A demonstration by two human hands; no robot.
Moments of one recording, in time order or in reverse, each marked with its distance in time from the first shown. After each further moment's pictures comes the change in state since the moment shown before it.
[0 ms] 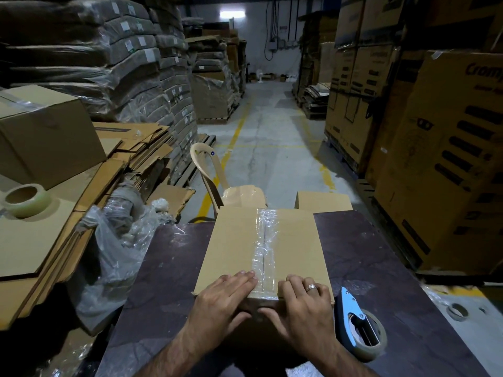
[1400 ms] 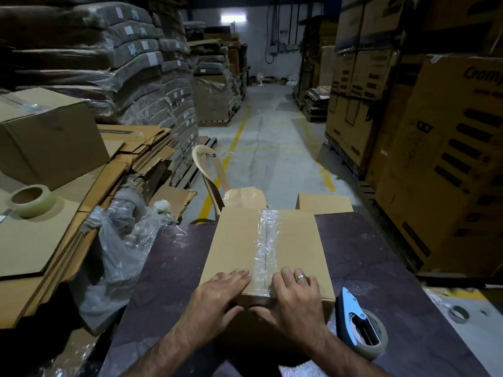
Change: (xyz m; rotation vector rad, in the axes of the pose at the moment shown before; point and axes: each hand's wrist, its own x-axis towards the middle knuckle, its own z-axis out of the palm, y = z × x) left_hand -0.006 -0.013 -0.008 -0.035 -0.019 -0.028; right_hand 0.018 -0.014 0.000 -0.002 -0.021 -0.020
